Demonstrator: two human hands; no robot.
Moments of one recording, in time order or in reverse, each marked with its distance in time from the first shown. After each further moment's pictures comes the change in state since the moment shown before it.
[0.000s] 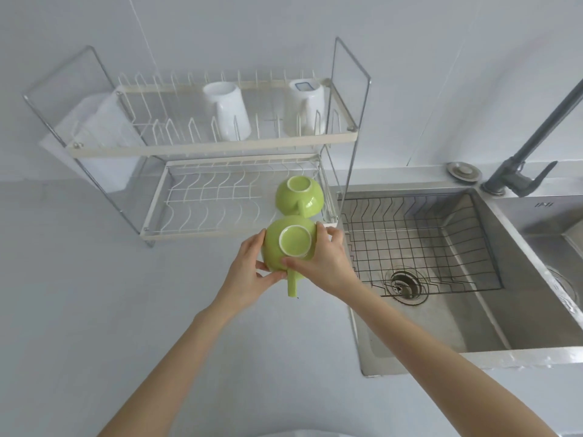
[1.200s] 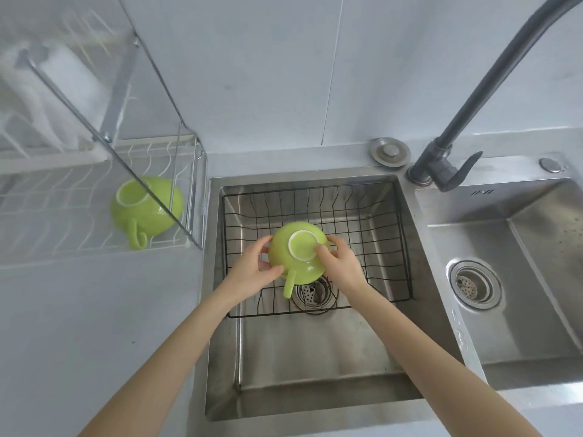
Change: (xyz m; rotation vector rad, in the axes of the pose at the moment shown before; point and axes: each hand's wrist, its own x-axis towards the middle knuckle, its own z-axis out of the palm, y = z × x) left_hand 0.128 0.104 0.229 -0.055 -0.299 -0.256; right_hand 0.089 0.210 -0.189 0.323 -0.013 0.389
